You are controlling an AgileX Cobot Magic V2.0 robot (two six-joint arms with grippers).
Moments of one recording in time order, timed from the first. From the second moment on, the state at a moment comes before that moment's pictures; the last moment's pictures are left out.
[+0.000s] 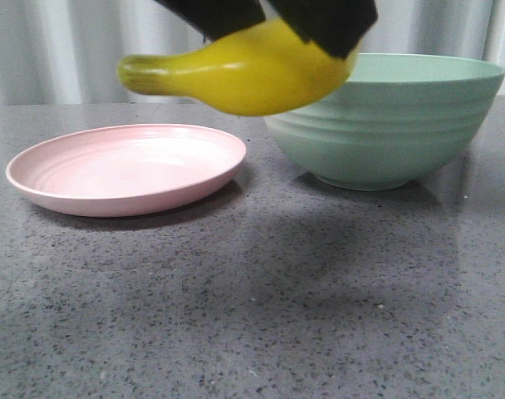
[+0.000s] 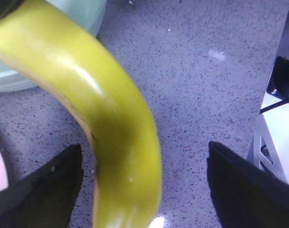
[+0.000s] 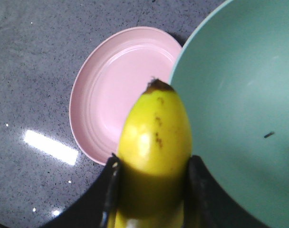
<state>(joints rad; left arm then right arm) -0.97 1.36 -1.24 -0.30 0.82 0.23 0.34 1.29 -1.20 0.54 0.75 -0.03</state>
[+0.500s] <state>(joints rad) -0.95 1.26 -1.26 -0.30 0.83 0.21 0.07 1.32 -1.30 0.50 0.67 -0.03</state>
